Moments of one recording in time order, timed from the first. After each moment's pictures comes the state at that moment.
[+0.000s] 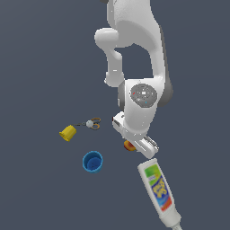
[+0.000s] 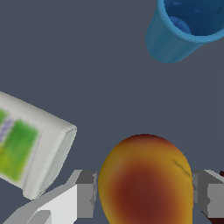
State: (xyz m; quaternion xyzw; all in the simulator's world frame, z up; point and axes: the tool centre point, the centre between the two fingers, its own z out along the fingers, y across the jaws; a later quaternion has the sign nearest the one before) arm 0.081 0.071 0.125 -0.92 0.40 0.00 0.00
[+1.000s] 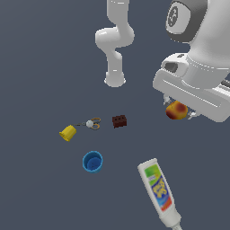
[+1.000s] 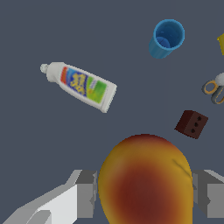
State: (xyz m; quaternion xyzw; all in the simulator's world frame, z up) arm 0.060 0.197 0.330 -0.92 0.40 0.00 0.00
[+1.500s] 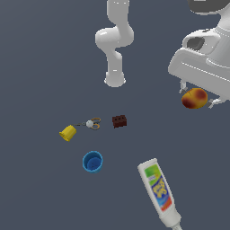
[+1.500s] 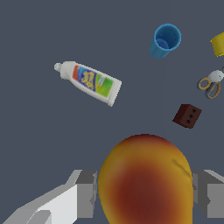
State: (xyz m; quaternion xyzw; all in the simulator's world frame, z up) arm 0.058 0.228 0.380 -0.92 0.40 0.00 0.00
